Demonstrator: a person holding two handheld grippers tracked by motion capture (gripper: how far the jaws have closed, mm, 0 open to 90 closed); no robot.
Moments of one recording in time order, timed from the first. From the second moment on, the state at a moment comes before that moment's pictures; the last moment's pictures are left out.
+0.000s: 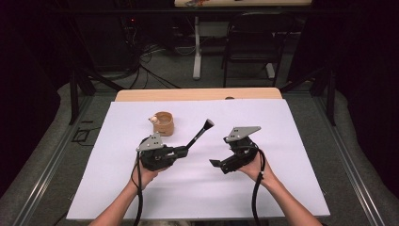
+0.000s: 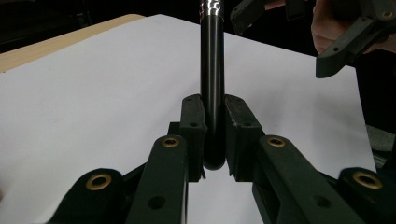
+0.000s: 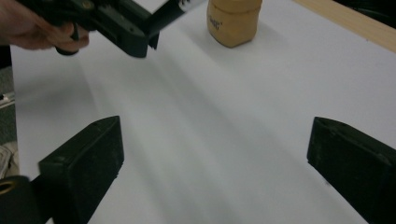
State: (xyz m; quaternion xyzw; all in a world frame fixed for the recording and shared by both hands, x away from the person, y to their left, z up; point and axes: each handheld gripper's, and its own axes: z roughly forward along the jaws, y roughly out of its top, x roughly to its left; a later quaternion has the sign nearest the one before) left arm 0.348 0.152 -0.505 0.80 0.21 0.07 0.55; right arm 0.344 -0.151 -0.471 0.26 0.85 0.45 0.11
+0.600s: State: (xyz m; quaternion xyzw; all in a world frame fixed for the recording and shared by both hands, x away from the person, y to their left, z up) left arm 0.350 0.142 -0.515 0.81 0.21 0.08 0.54; right arm 0.366 -0.127 -0.464 0.32 0.78 0.53 0.10
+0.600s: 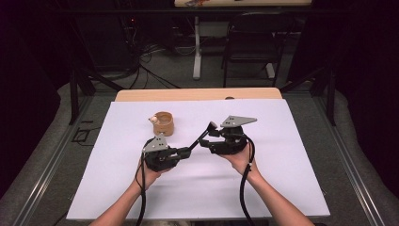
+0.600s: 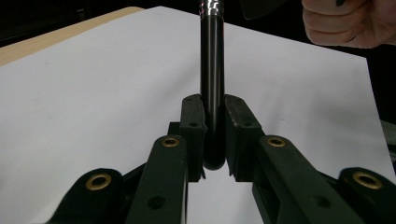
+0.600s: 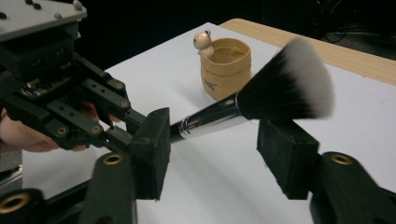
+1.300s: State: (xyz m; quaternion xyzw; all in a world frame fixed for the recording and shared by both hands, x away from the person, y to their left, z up) left arm 0.352 0.133 -0.525 0.83 0.19 0.06 0.53; right arm 0.365 -0.130 -0.463 0.28 0.77 0.57 0.01
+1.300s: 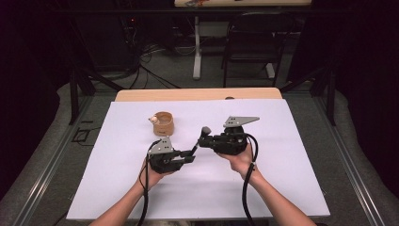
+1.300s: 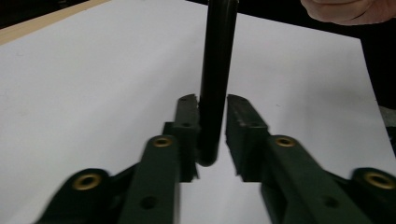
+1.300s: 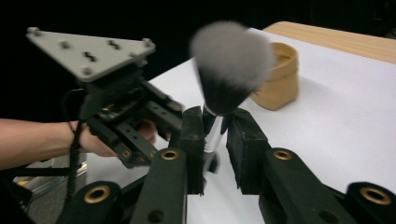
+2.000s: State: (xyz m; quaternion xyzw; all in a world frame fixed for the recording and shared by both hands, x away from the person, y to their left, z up) left arm 0.345 0.119 -0.518 0.81 0.22 0.09 0.54; right arm 0.345 -0.109 -0.446 0.22 0.83 0.51 0.10
